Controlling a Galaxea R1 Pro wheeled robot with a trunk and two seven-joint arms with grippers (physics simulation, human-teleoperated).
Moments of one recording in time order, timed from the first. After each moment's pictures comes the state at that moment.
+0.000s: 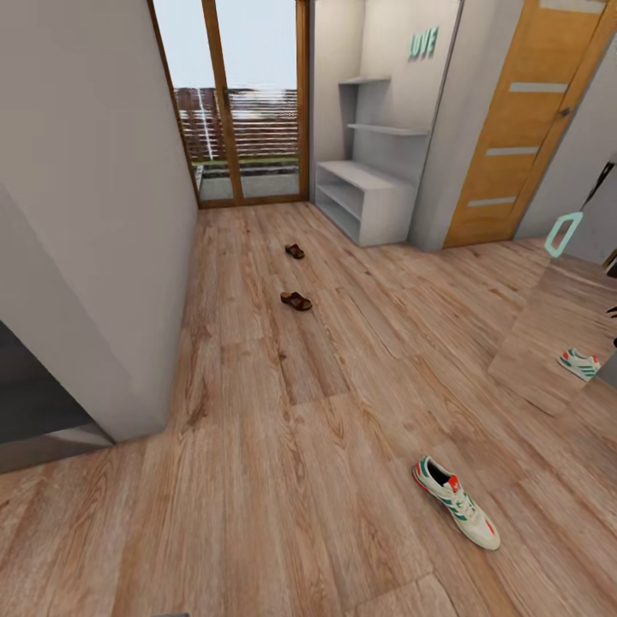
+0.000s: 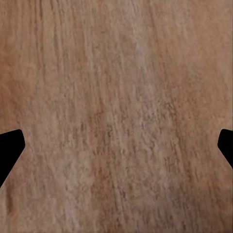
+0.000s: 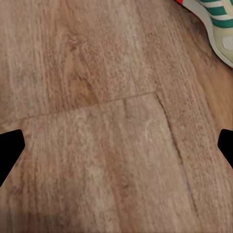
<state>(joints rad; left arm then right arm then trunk) -0.24 0.05 0.10 -0.25 -0.02 -0.38 0.01 -0.05 -0.07 0.00 -0.58 0.03 -0.31 0.00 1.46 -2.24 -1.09</state>
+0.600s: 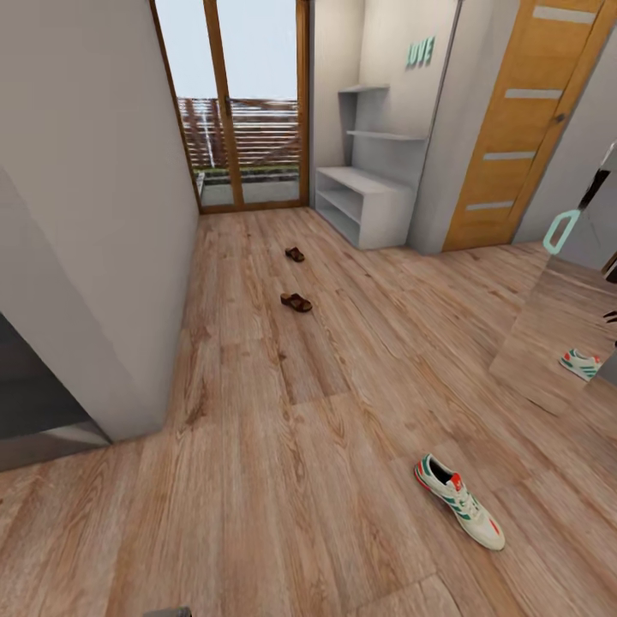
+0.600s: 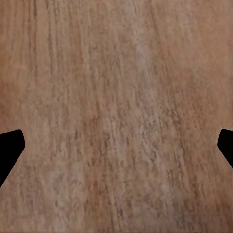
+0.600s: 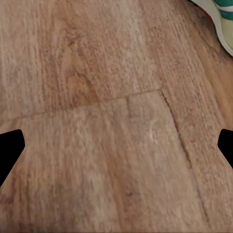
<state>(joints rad) -0.25 0.05 0.10 -0.26 -0.01 -0.38 0.01 -0.05 -0.06 0.00 -0.58 0.03 -0.31 0.00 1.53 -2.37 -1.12</state>
